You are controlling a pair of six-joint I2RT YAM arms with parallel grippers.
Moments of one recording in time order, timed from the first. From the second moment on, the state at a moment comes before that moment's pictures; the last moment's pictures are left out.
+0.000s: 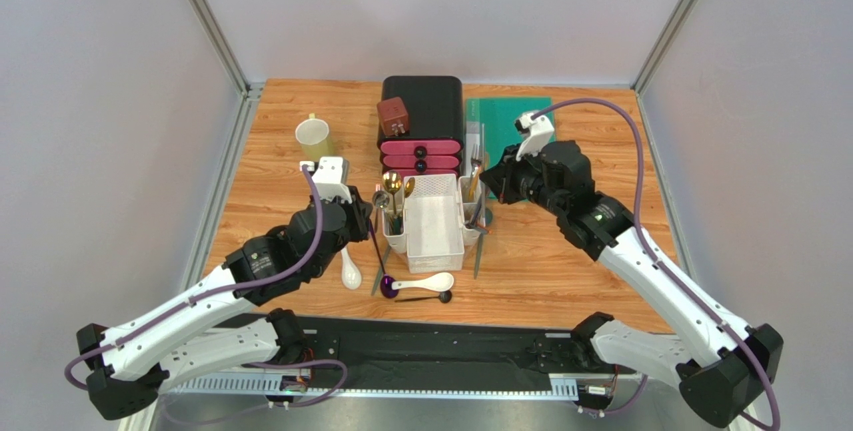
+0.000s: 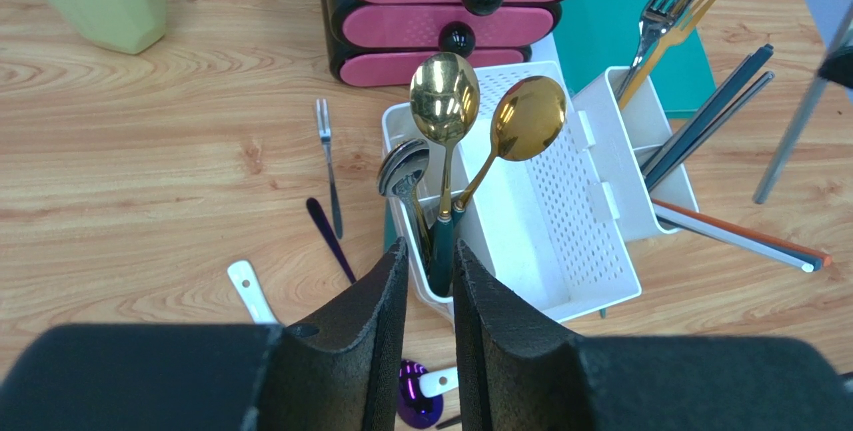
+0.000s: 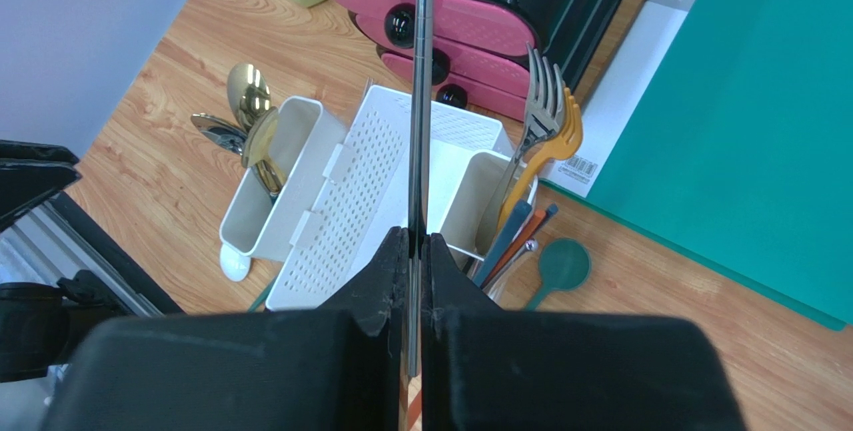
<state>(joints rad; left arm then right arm) -0.99 0.78 0.86 -0.52 -0.63 -0.55 0.59 1.02 0.99 -0.33 -0.08 0.33</state>
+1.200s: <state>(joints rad) -0.99 0.83 0.83 -0.51 -0.57 -0.58 0.67 1.03 0.67 0.19 0.02 0.25</state>
